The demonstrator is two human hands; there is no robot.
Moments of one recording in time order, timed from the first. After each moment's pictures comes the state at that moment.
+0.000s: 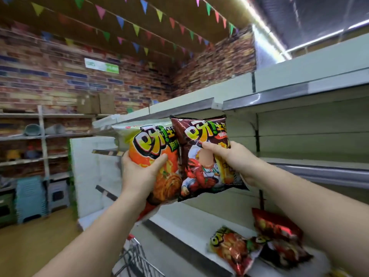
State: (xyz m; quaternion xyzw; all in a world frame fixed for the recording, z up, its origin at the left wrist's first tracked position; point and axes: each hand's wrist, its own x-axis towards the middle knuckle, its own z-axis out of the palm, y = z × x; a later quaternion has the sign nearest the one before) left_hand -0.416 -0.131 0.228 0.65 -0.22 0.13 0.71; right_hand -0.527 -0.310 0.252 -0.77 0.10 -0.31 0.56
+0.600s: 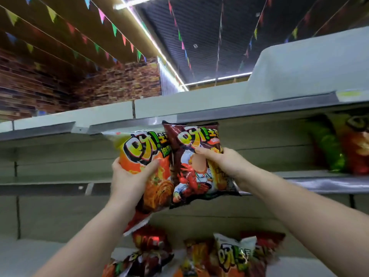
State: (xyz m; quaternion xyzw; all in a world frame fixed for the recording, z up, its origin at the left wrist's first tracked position) left_hand -0.633 -0.310 0.243 0.56 -0.38 -0.07 0.73; right_hand -0.819 -0.415 0.267 -0.71 0.29 -0.44 0.47
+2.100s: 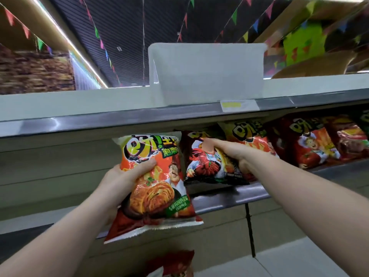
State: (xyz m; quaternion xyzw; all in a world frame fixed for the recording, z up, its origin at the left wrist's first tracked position) left_hand -0.809 -0.456 0.268 0.49 -0.55 -0.36 0.57; right_hand -1.053 -0.548 0.289 -0.57 0.54 -0.47 0.40
